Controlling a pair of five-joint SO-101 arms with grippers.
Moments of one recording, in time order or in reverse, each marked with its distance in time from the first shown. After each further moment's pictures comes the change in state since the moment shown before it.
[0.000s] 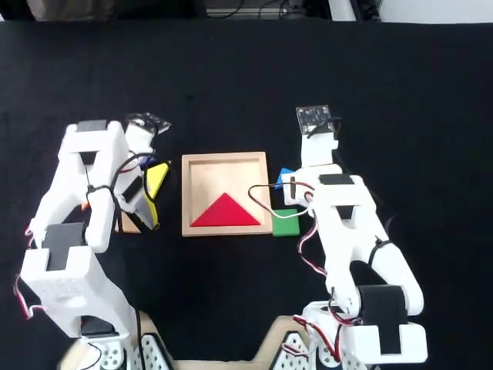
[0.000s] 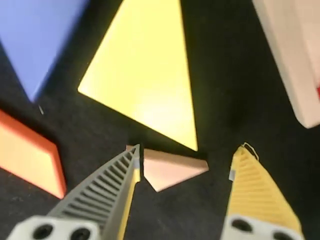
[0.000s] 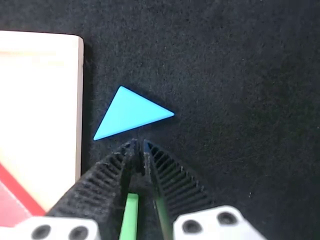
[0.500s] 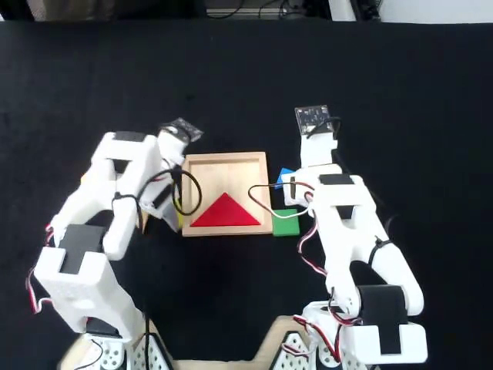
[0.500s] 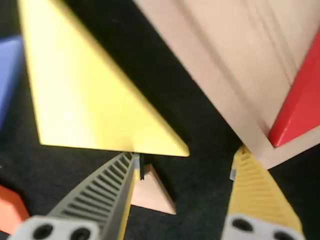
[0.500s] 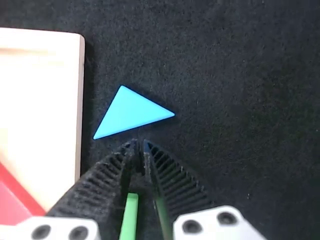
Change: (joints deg) left arm 10.5 -0.9 6.2 -8.8 5.3; right arm 0.0 0.0 0.0 0.0 1.1
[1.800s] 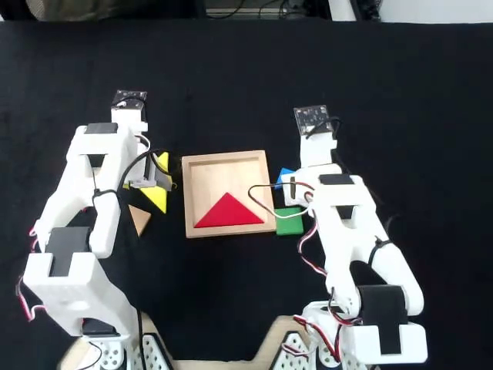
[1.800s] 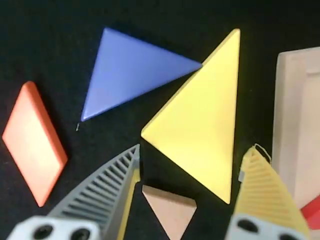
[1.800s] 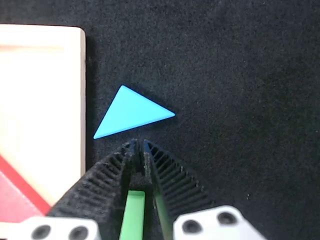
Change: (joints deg) left arm -7.6 -1.2 -4.5 -5.3 26.0; right arm 0.0 0.0 0.0 0.0 0.4
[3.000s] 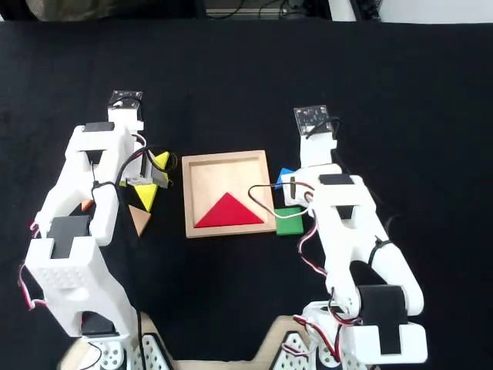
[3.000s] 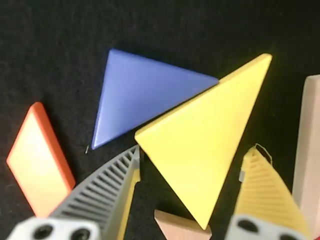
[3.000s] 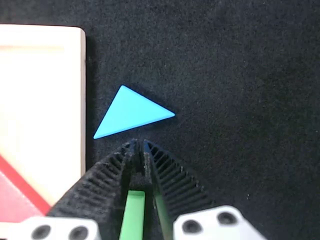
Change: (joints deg) left arm -1.8 6.2 -3.4 -2.7 -1.1; right arm 0.0 0.0 0.0 0.0 0.0
